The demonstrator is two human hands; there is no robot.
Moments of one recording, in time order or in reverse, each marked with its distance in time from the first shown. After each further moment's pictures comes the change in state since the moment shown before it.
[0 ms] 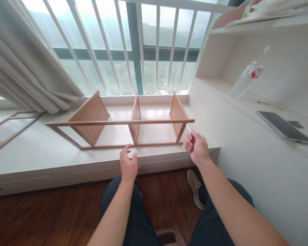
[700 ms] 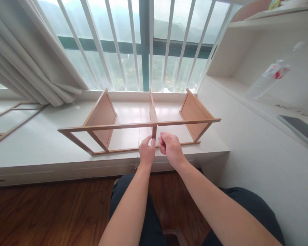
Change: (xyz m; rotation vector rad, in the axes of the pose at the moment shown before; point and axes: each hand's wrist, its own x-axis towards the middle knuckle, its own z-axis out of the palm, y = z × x) left_hand 0.042 0.005 0.067 -0.052 -0.154 0.040; right_hand -0.012 0.068 0.113 -0.170 -0.329 0.058
